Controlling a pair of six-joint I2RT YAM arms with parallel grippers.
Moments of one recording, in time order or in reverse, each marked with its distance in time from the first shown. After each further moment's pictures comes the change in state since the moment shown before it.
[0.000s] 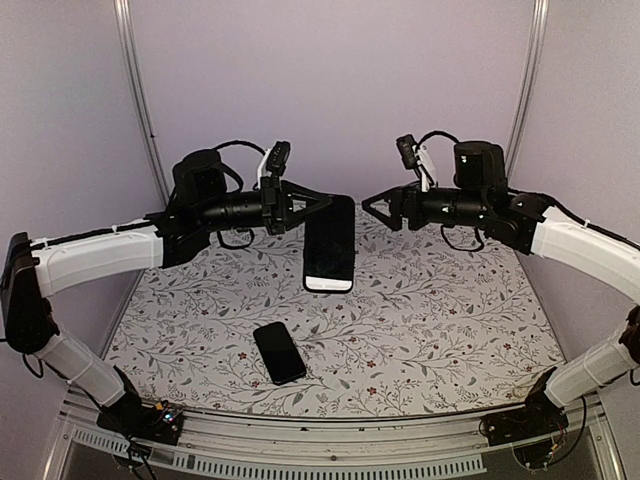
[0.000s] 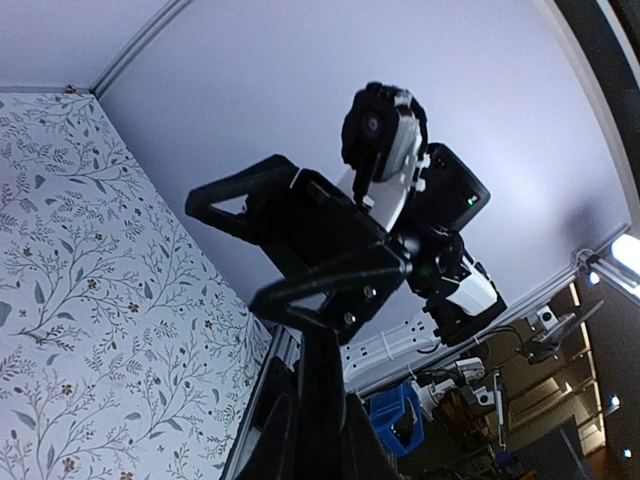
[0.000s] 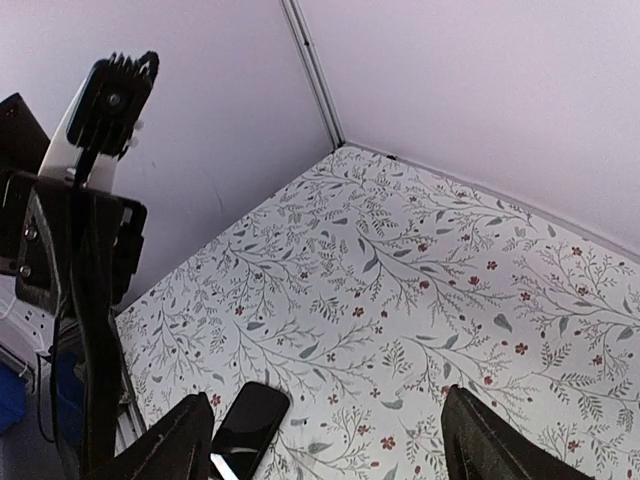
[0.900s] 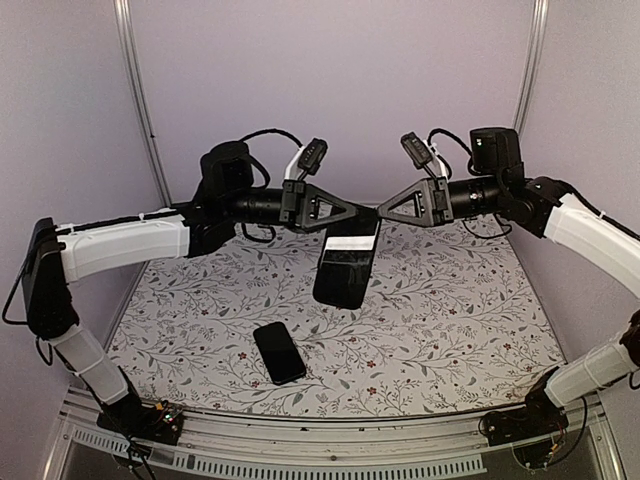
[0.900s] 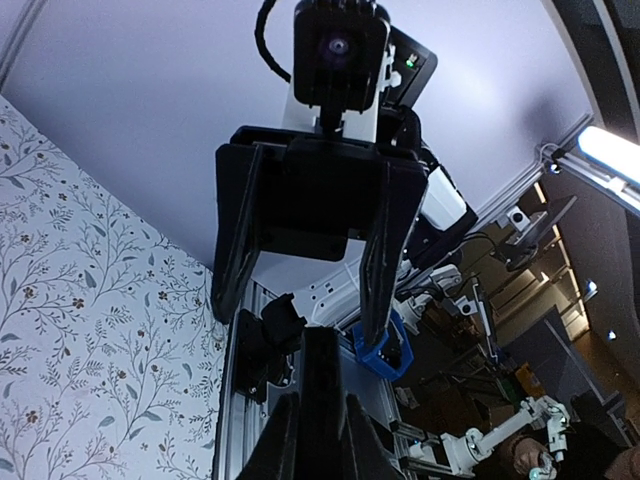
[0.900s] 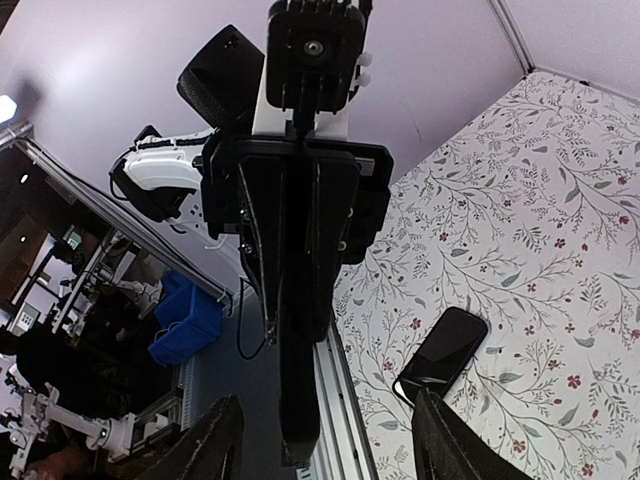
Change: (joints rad) left arm -0.049 0.145 0.152 0.004 0.204 0.130; right arm -0.099 -0.040 0.065 -0.183 -0.639 0.174
